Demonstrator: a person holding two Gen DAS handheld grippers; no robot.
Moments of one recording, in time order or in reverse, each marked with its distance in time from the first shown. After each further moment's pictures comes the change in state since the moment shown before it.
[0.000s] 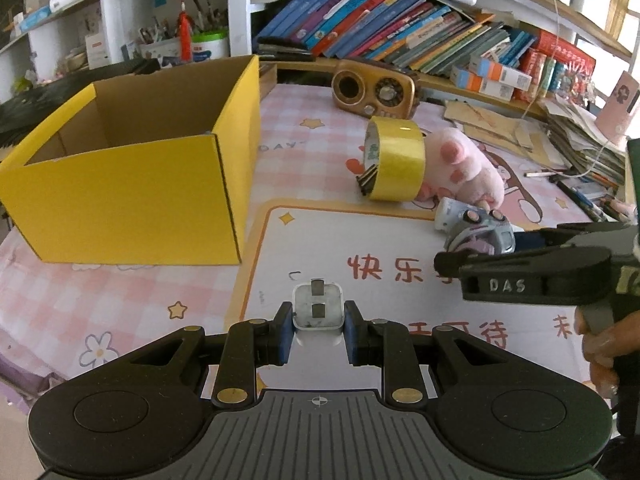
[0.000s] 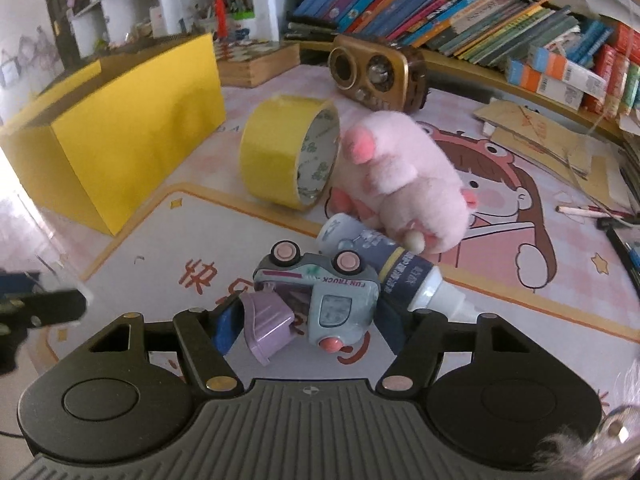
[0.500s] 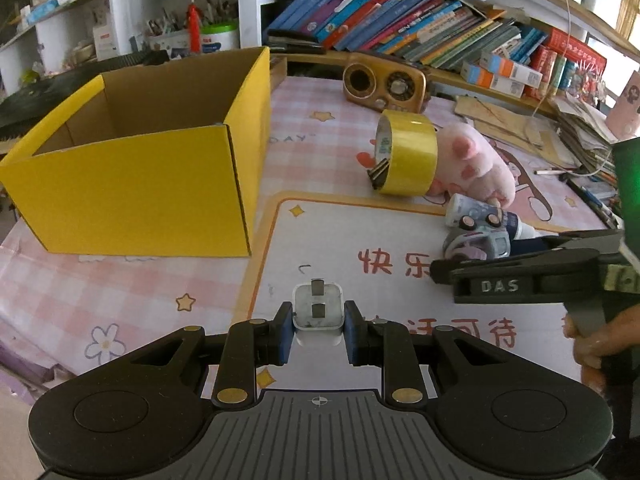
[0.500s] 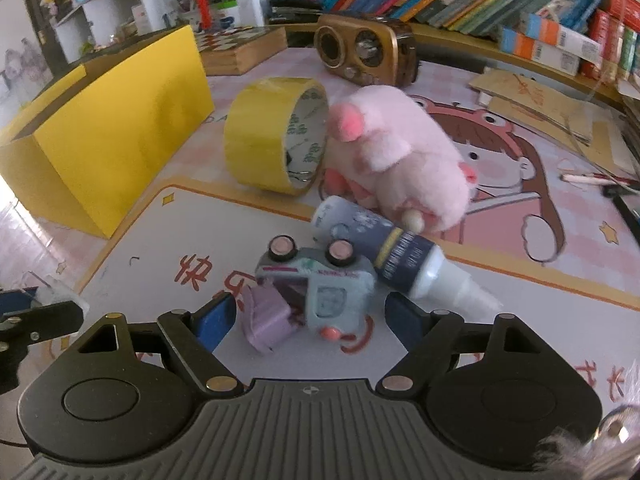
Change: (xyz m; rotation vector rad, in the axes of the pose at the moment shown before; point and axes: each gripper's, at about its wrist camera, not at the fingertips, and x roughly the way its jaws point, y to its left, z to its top) left arm 0.002 0.003 0.000 -0.017 0.021 0.029; right arm 0.013 -0.003 0.000 0.055 0.059 0.020
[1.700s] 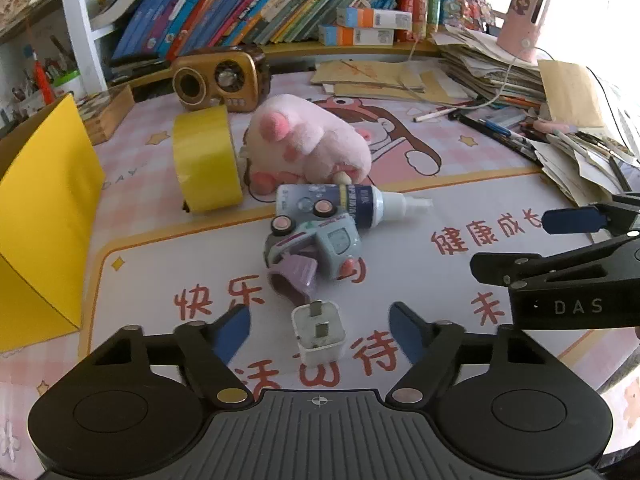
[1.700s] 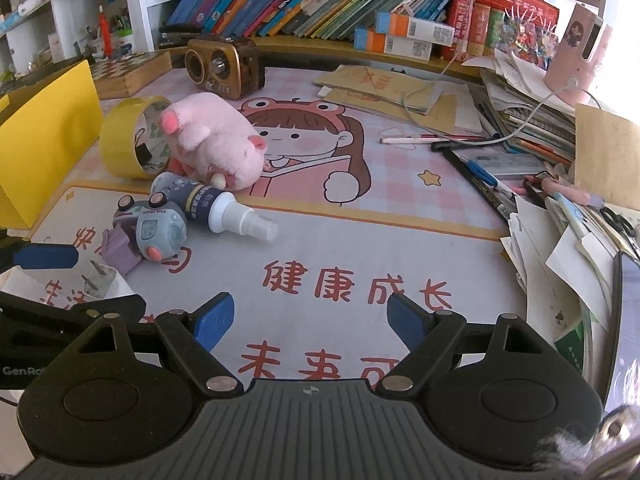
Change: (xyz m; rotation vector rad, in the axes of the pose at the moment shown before) left arm 0.041 -0.106 0.006 0.304 0.027 -0.193; right arm -0.084 -0.068 -0.051 0.116 -0.046 -0.272
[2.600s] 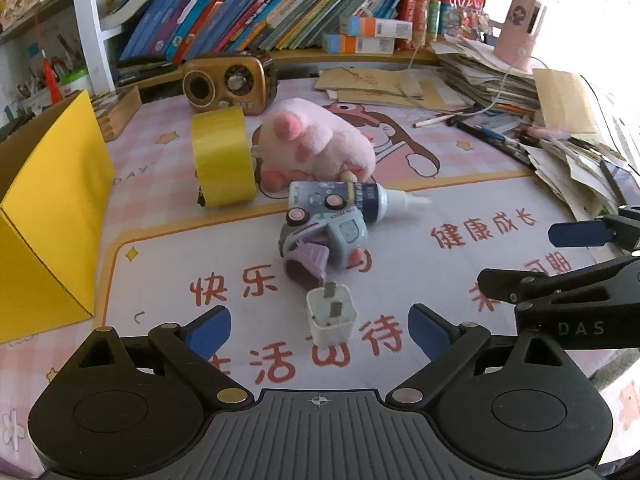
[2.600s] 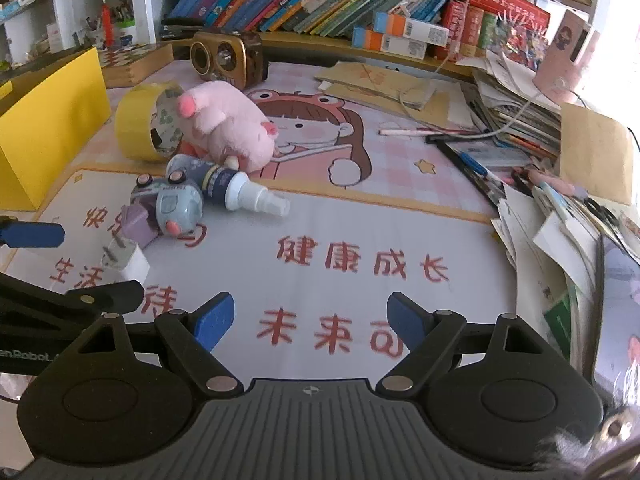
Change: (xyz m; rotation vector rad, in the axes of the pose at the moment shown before) left arm -0.014 0.010 -0.009 -0.018 -0.028 -0.010; right arm -0.017 0.019 -0.014 -0.011 0.007 -0.041
